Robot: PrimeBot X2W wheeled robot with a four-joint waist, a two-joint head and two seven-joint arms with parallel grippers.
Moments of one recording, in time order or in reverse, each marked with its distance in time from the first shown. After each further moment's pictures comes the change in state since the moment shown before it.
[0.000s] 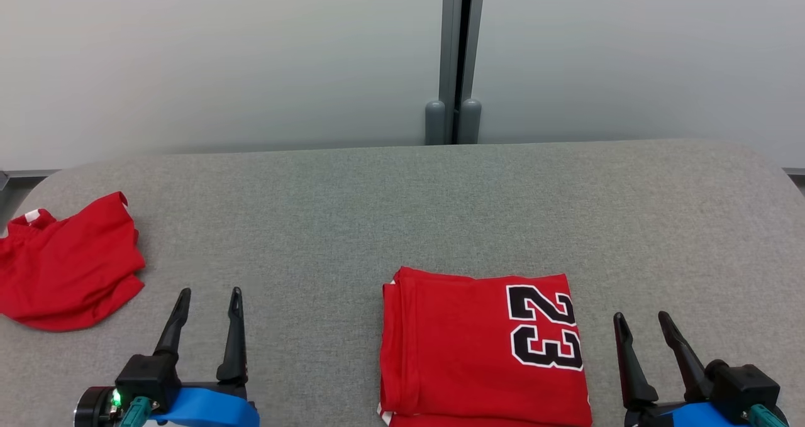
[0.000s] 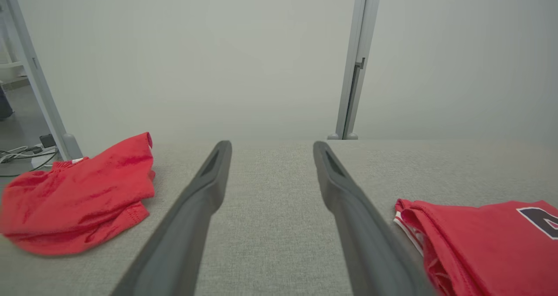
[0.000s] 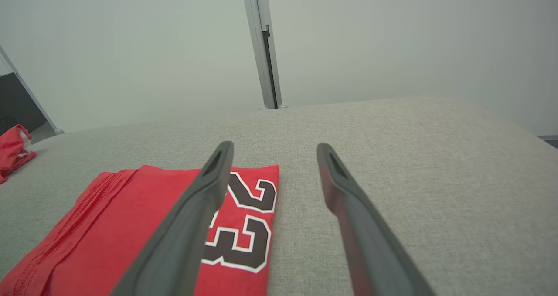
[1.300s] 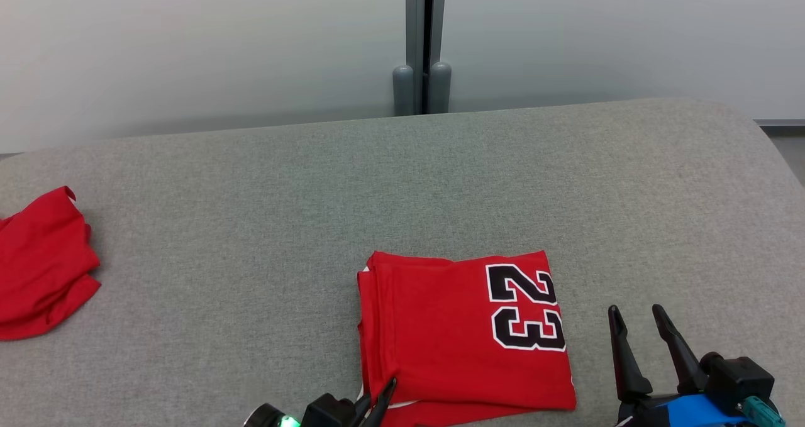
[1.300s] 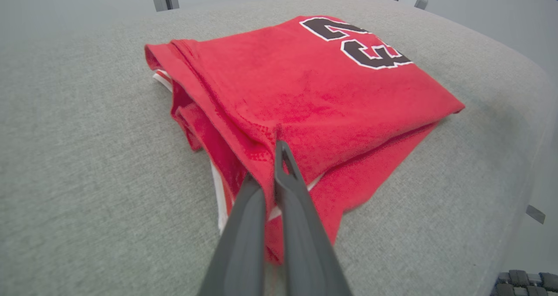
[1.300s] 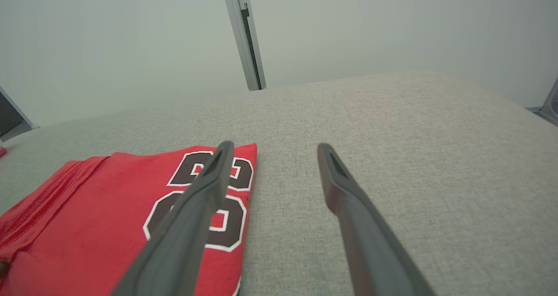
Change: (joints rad) left arm -0.105 -0.035 -0.509 0.300 -0.037 -0.112 0.000; right arm -0.026 -0.001 0.015 0.020 0.015 0.000 -0.008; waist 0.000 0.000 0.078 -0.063
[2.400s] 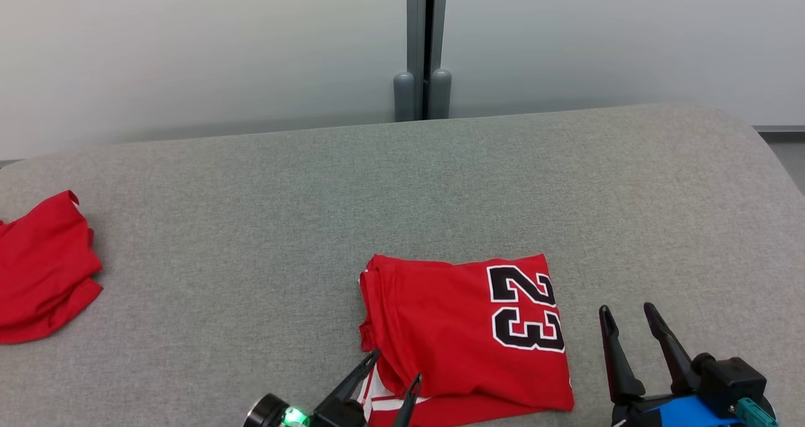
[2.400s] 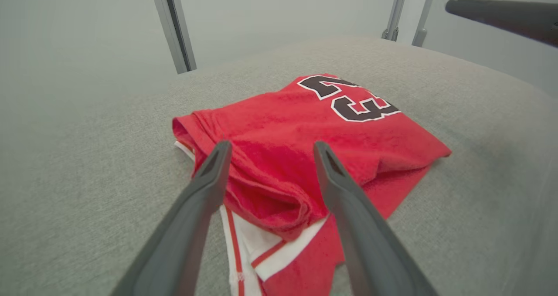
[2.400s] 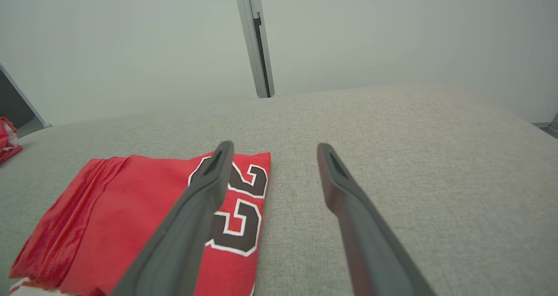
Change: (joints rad) left arm 0.094 -0.042 0.137 -0.186 0.193 0.000 0.000; right arm 0.014 0.000 0.021 -0.037 -0.021 0.000 0.005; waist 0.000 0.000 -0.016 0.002
